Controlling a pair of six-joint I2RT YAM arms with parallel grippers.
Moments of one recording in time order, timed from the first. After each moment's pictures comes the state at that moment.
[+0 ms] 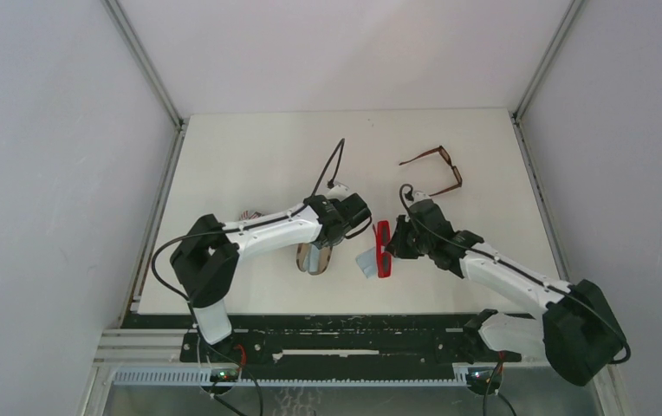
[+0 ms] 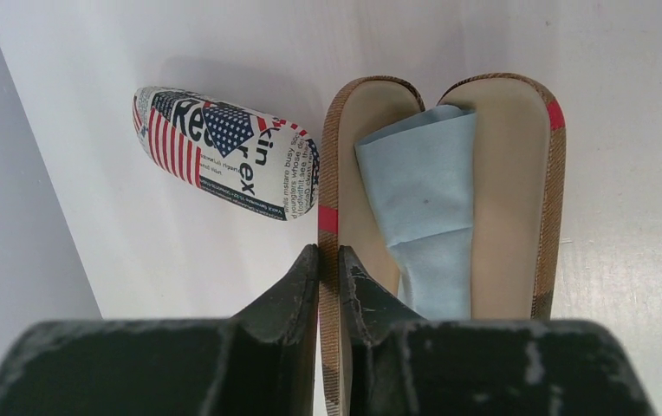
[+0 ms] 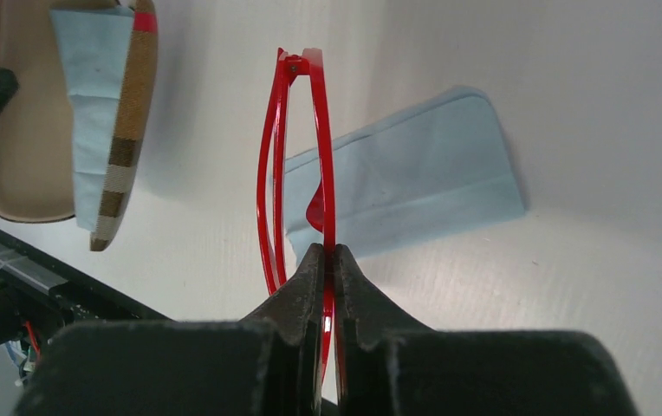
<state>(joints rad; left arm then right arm) -0.94 1.78 1.31 -0.93 -0.73 -0.51 0.60 1.13 0.61 -0.29 -0.06 0.62</state>
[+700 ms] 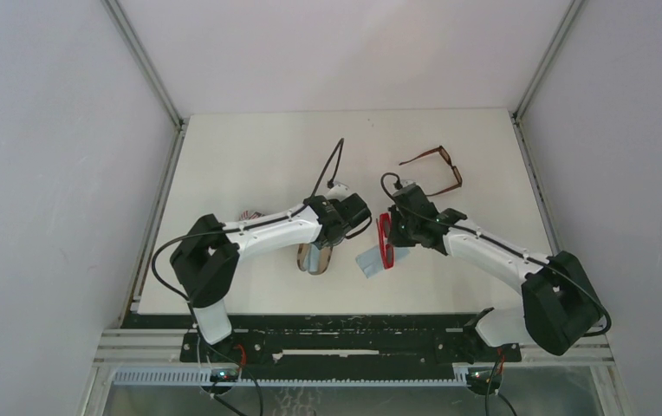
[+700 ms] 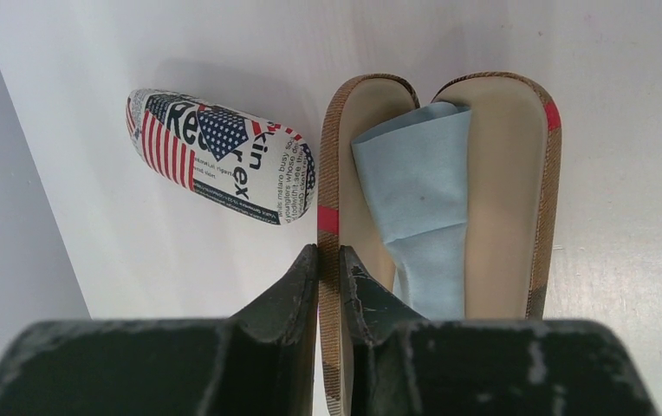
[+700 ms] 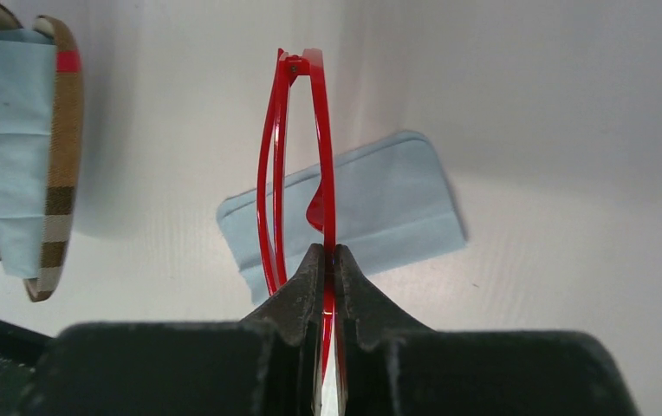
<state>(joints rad) -0.94 1.78 1.30 -0.91 -0.73 -0.52 0.61 1.35 0.80 -0.40 0.03 0.54</state>
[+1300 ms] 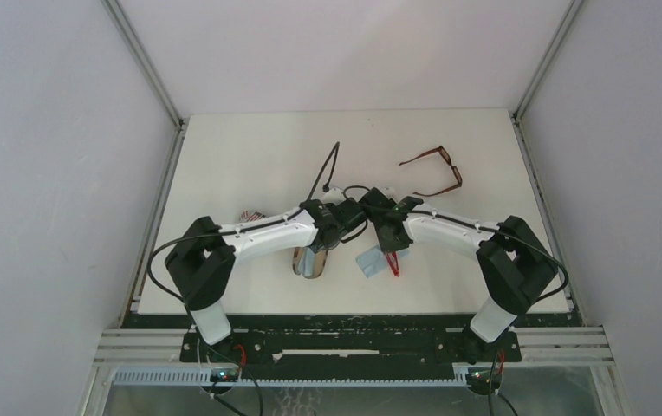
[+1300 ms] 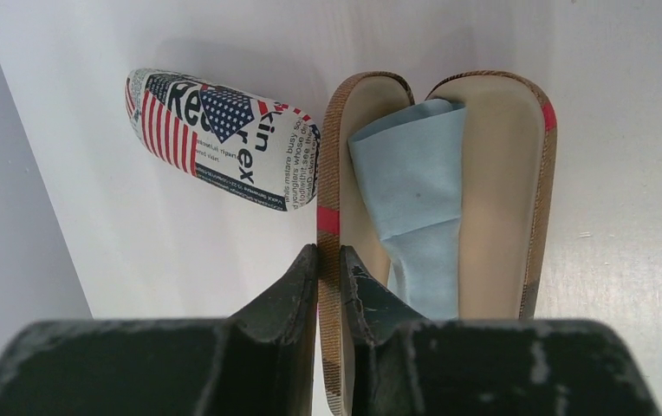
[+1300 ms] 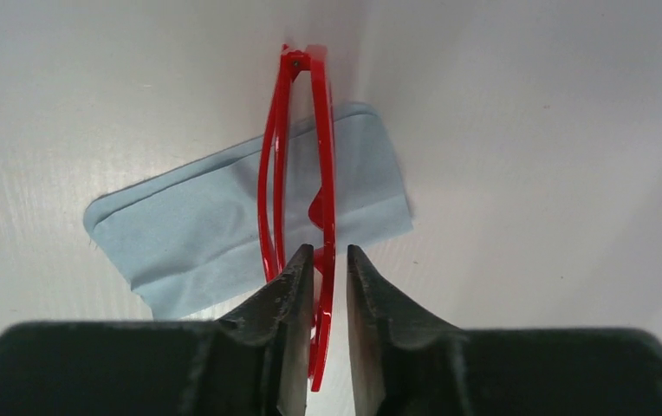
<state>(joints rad) -0.94 1.75 1.25 -0.90 -0.73 -0.54 0.74 1.64 1.05 -0.73 0.32 0.47</state>
